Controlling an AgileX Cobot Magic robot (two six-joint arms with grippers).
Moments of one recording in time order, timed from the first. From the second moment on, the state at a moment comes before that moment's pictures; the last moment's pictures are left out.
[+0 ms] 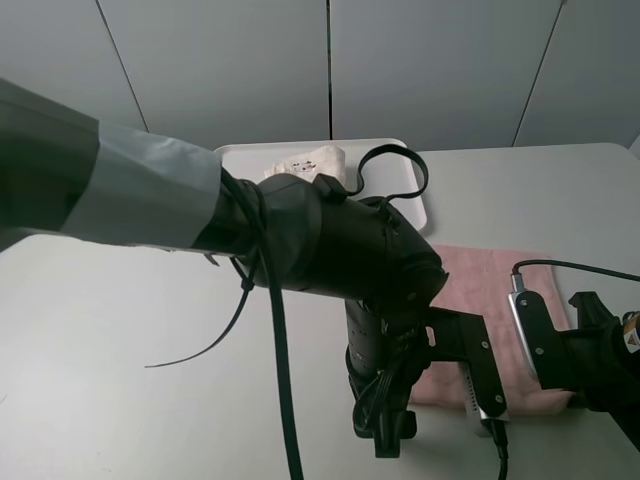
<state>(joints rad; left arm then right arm) -1.13 2.20 -1.43 0.03 0.77 0.46 0.23 1.54 -0.26 -0.27 0.28 -1.06</state>
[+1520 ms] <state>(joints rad) -1.13 2.22 -1.44 0.16 0.73 0.26 0.23 1.54 -0.26 -0.27 0.27 -1.06</state>
